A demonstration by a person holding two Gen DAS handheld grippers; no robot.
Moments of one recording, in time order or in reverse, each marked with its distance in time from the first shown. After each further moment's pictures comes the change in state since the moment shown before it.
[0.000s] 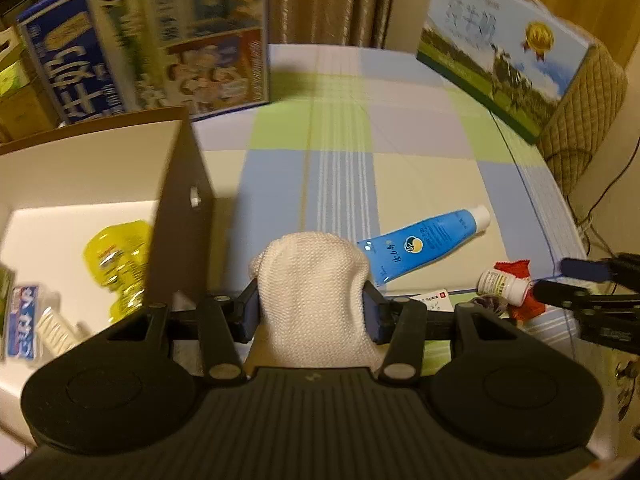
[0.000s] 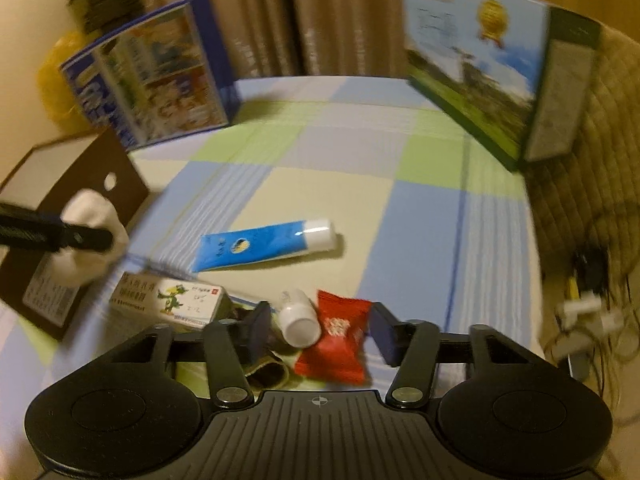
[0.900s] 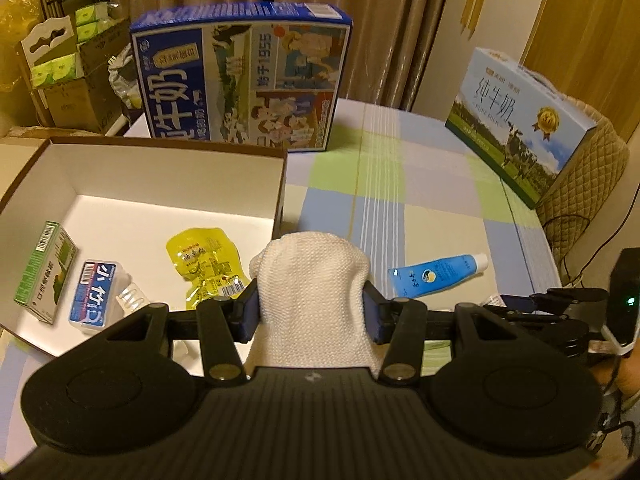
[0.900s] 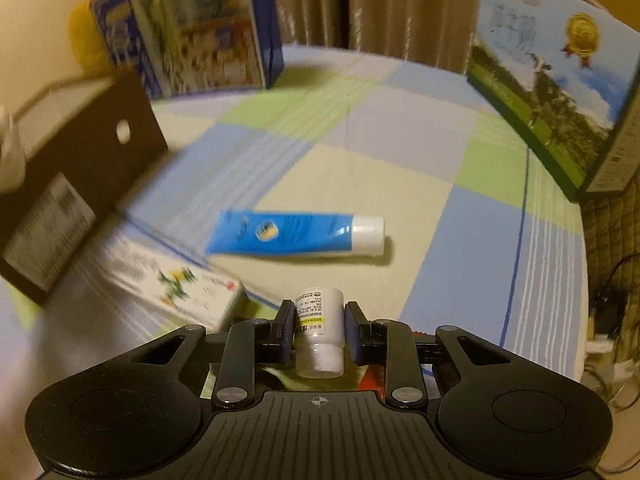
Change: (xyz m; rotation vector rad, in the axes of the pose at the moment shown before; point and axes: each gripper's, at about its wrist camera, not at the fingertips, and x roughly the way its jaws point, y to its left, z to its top) left arm -0.088 0.047 -0.016 -0.140 -0.134 0.024; right arm 0.040 0.022 0.005 -0.118 0.044 0.029
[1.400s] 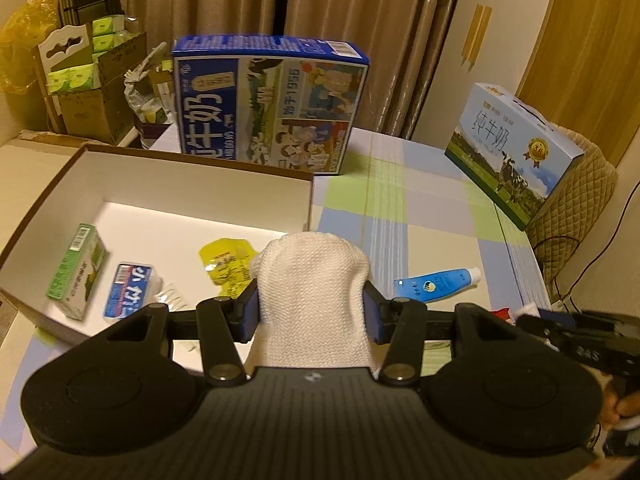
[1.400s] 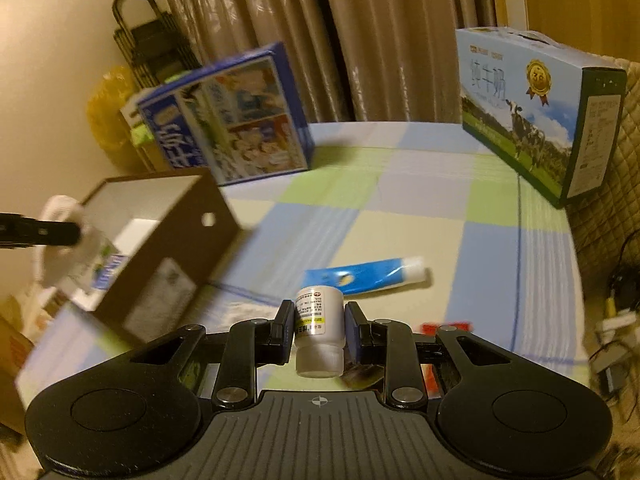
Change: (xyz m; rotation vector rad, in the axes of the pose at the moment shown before) left arm -0.051 0.032 -0.010 -0.036 -0.069 -0.011; right arm -0.101 0.047 -0.006 0.150 -0.168 0.107
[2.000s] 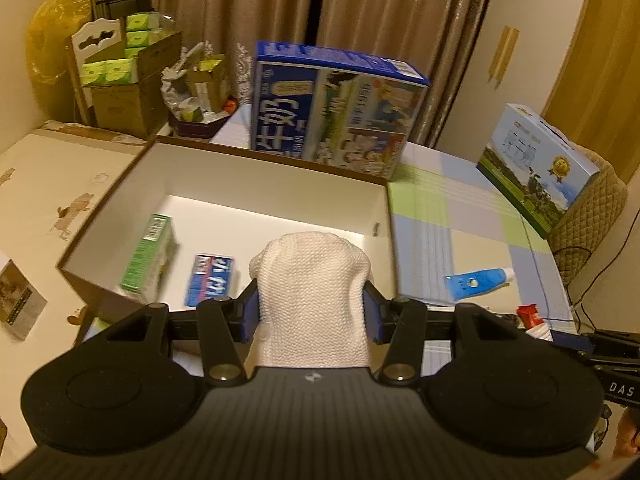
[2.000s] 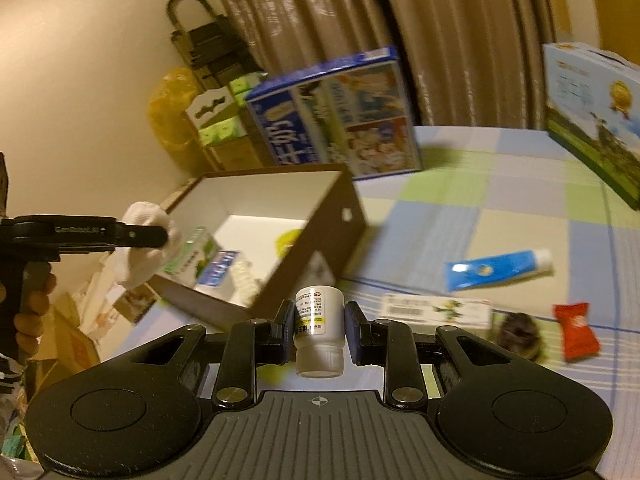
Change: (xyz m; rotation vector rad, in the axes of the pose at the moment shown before) left arm -0.043 0.091 -0.010 -0.043 -0.019 0.030; right arm -0.013 0.124 -0.009 -0.021 -0.008 0.155
